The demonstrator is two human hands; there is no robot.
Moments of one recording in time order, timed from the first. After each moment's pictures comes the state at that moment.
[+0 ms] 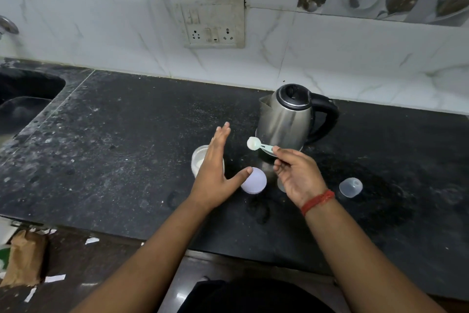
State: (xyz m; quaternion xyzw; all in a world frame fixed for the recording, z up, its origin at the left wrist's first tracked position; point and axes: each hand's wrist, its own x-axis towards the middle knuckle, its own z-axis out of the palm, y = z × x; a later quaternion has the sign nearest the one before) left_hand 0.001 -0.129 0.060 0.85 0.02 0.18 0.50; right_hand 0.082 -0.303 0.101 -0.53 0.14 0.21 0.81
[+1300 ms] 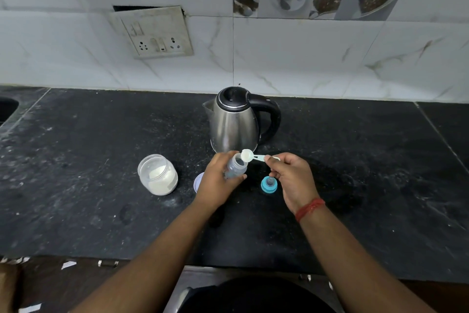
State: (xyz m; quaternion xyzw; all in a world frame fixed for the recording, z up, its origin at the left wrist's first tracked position) left_hand 0.069 -0.240 0.016 0.86 0.05 0.13 0.49; right_hand 0.105 -0.424 0.089 -0.68 0.09 0.12 0.71
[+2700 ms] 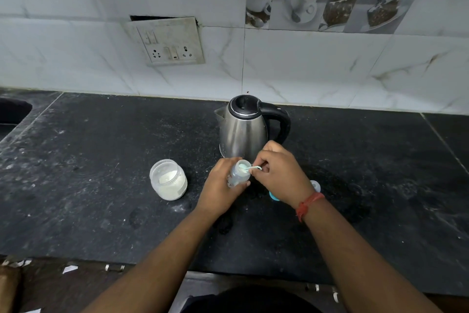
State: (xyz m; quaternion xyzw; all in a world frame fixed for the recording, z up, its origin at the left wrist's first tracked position) left_hand 0.058 -0.225 0.028 0.87 0.03 0.14 0.48; right_hand 0.113 -0.393 0.118 -0.90 -0.27 0.02 0.35
